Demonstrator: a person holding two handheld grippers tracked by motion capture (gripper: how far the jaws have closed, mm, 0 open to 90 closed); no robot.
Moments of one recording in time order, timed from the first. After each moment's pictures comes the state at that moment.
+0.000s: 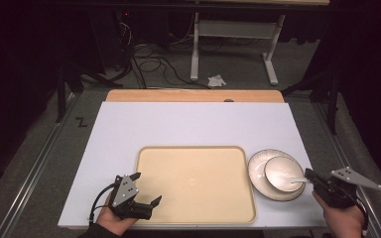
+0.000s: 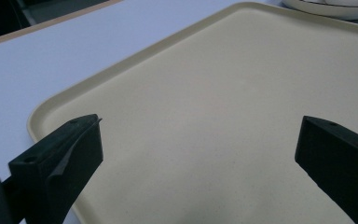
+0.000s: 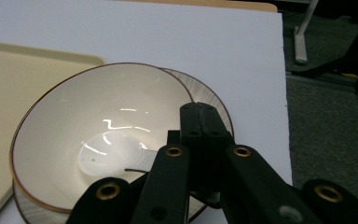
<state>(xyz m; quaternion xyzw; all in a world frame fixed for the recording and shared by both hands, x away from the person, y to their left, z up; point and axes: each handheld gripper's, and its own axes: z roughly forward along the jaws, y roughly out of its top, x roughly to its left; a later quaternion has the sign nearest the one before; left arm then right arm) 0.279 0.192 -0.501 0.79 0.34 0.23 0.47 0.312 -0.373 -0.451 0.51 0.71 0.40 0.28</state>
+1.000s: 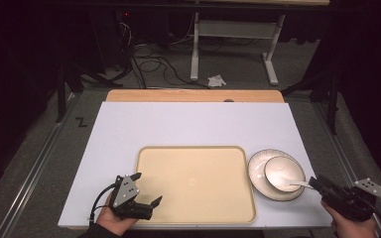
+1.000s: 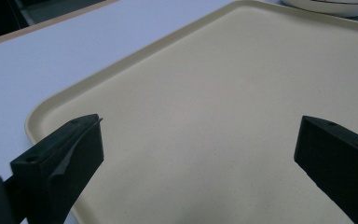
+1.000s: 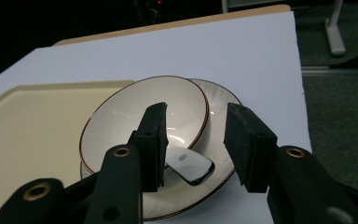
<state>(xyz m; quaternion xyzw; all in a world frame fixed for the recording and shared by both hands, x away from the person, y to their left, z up) 0.279 0.190 -0.501 0.79 0.33 0.23 0.46 0.283 -0.398 -0.446 0.54 0.66 0.49 0.21</state>
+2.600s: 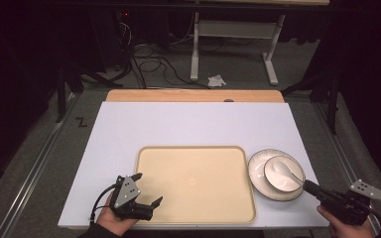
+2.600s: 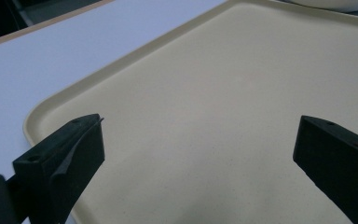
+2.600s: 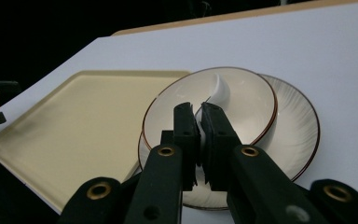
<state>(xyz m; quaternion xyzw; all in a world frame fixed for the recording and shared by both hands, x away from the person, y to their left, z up) 0.278 0.189 -0.501 0.79 0.33 0.23 0.46 0.278 -0.388 -0.443 0.47 0.69 0.52 0.15</state>
